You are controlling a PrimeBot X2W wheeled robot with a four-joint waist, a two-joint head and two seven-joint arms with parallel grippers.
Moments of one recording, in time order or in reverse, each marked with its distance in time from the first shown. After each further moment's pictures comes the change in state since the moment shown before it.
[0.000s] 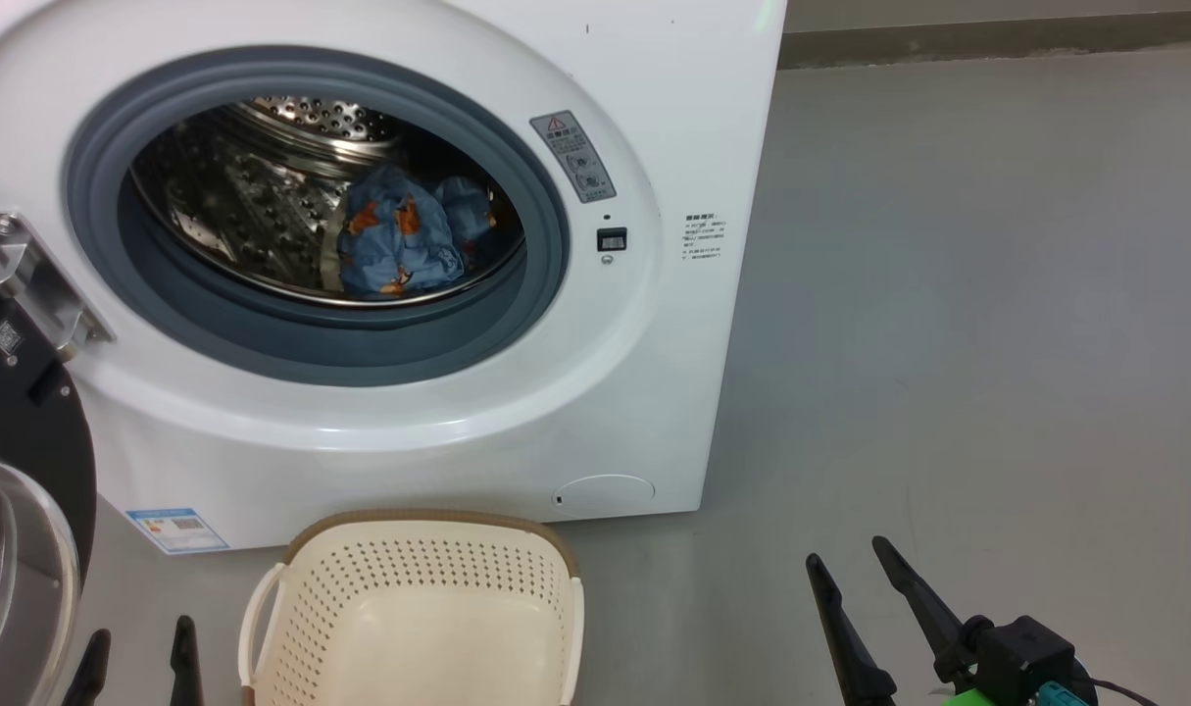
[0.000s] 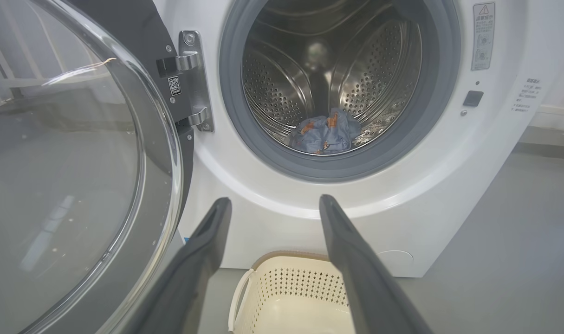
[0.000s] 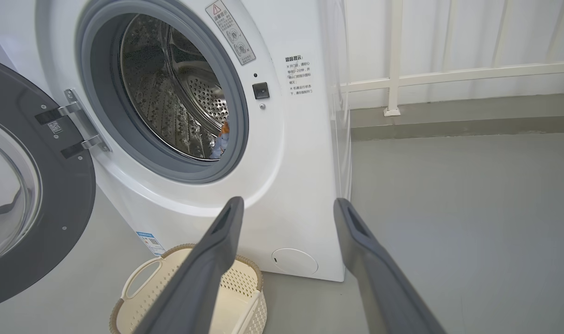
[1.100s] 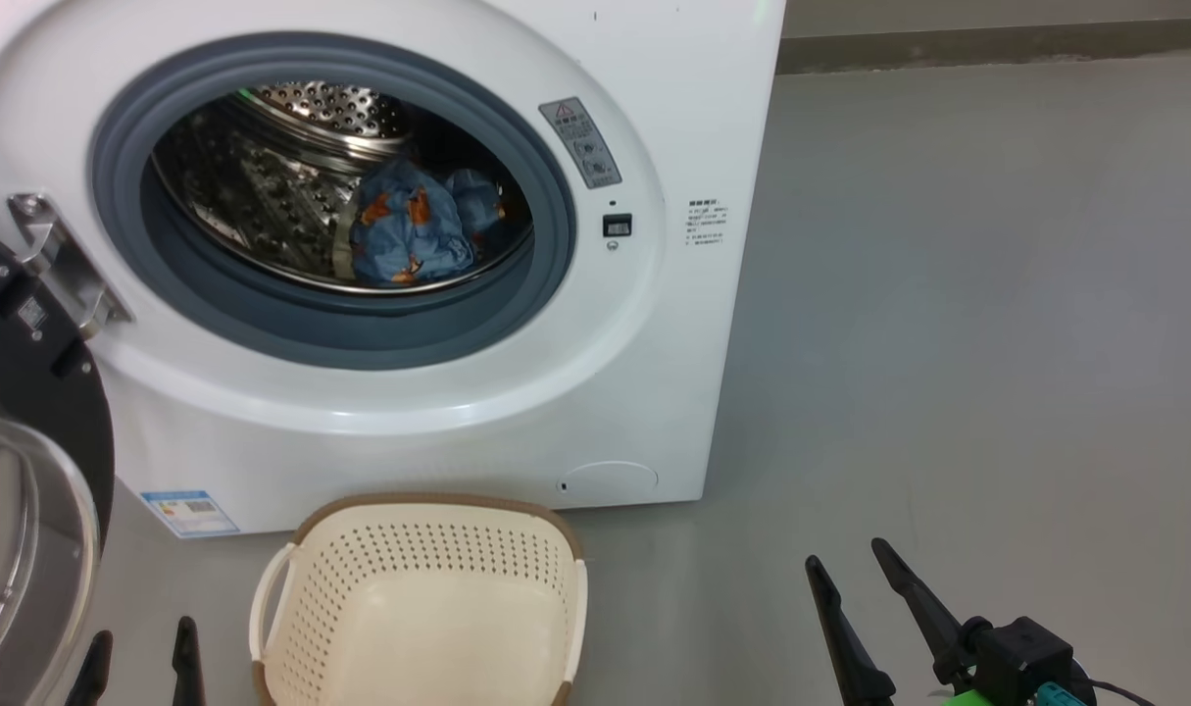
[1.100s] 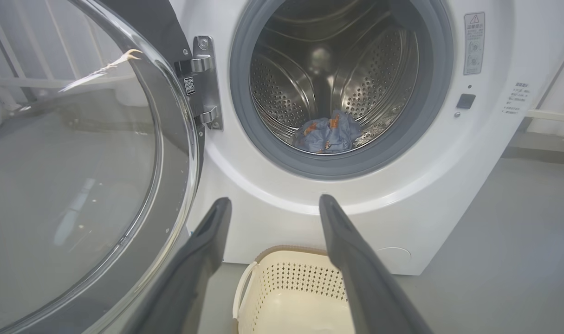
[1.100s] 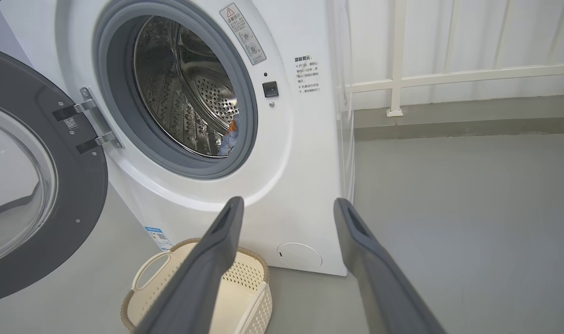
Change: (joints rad) left arm 0.000 -0.029 0.022 0.006 0.026 -0.017 0.000; right arm 0.000 0.000 0.000 0.006 0.000 0.000 0.000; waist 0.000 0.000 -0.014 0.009
